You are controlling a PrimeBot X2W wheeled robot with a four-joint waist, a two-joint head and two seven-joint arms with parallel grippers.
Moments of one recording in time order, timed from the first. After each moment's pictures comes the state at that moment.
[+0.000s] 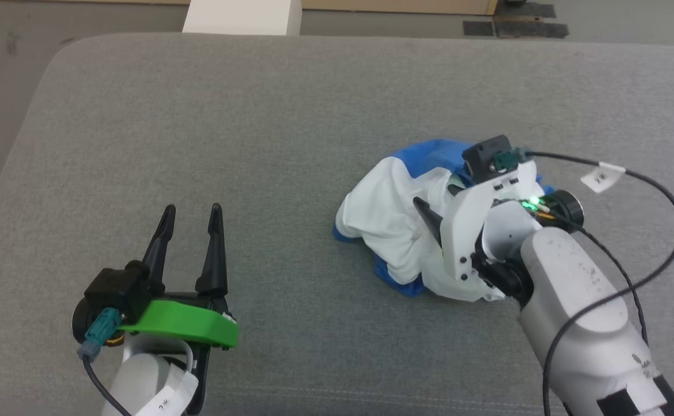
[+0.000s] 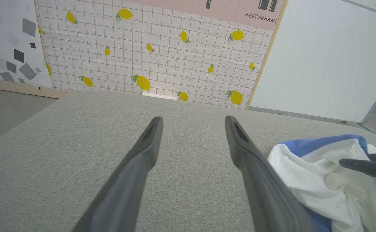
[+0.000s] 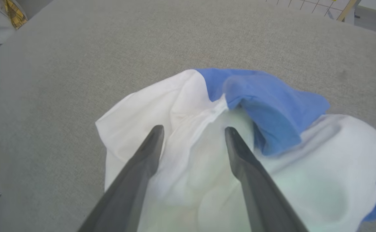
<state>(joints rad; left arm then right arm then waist) -0.15 0.07 -0.06 0.10 -0.26 -0.10 -0.26 -0.61 -0.05 0.28 0.57 0.27 0.13 0.42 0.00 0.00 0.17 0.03</state>
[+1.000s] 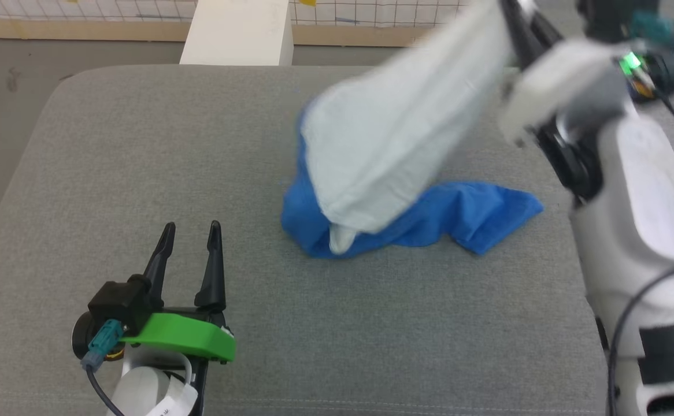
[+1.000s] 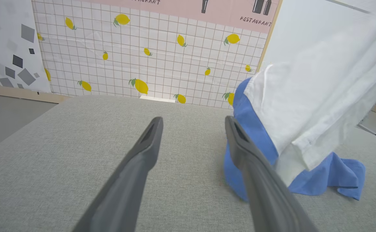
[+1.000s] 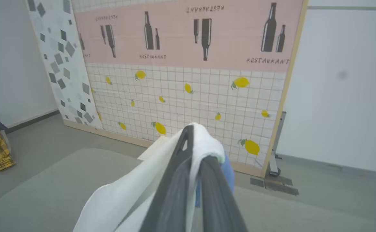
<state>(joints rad) -0.12 0.06 -0.03 0.13 -0.23 -0.12 -0.26 -0.84 -0.05 0.07 0.45 0.18 0.13 0.13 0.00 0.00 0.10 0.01</state>
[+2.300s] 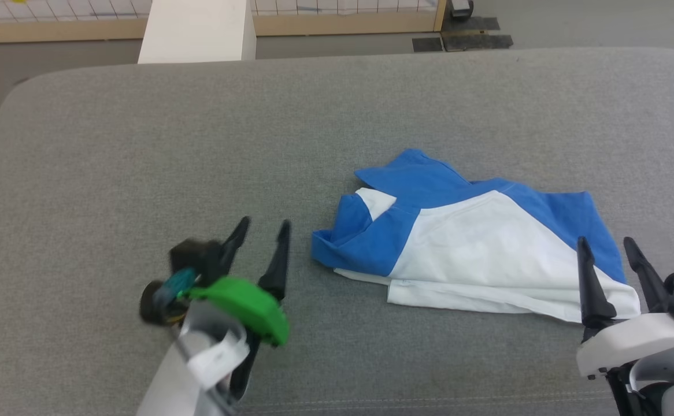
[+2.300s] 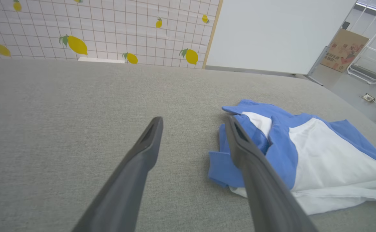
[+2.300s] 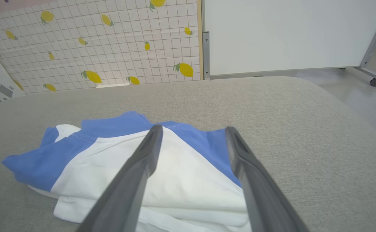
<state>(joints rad) -0.25 0.05 -0.19 0.27 -0.29 -0.12 -0.11 0.00 -0.05 -0.16 -0.06 0.14 0.13 0.04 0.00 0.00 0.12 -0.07</state>
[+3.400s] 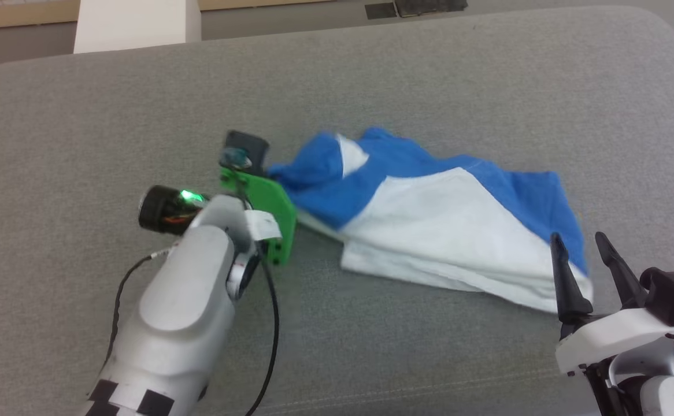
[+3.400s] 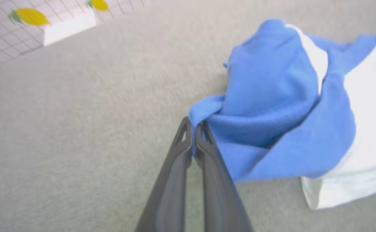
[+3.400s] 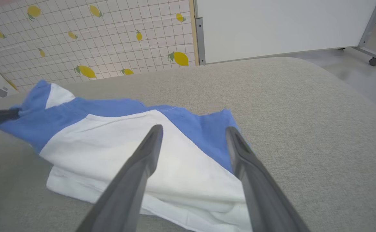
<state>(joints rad) -0.67 0.14 -0.43 0.57 -0.27 0.03 0.32 -0.02 -0.05 -0.09 -0.02 0.19 0.13 0.01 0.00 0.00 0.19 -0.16</state>
